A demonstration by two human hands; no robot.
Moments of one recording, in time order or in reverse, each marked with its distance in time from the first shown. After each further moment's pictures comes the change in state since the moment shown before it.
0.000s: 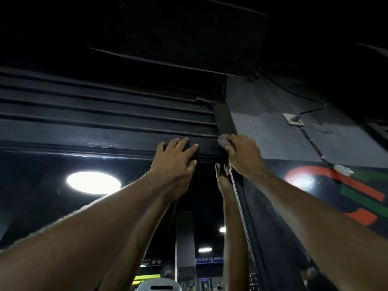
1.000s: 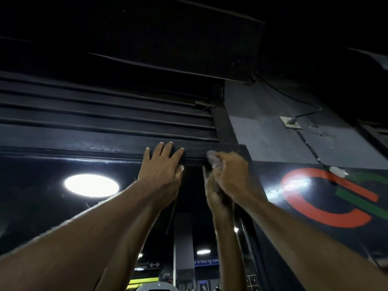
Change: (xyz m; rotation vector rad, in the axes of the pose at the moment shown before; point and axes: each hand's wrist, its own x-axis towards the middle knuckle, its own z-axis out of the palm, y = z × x) left_hand -0.024 -0.022 -0.003 -0.066 0.007 -0.087; right_hand -0.044 -0.038 0.017 0.188 0.118 0.015
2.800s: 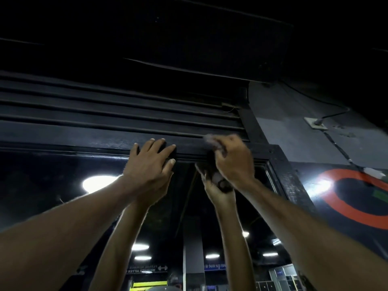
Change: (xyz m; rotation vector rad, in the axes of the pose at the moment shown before) left_hand -0.044 -0.129 -0.041 0.053 -0.005 -0.006; right_hand 0.015 -0.107 0.049 0.037 0.126 -0.073
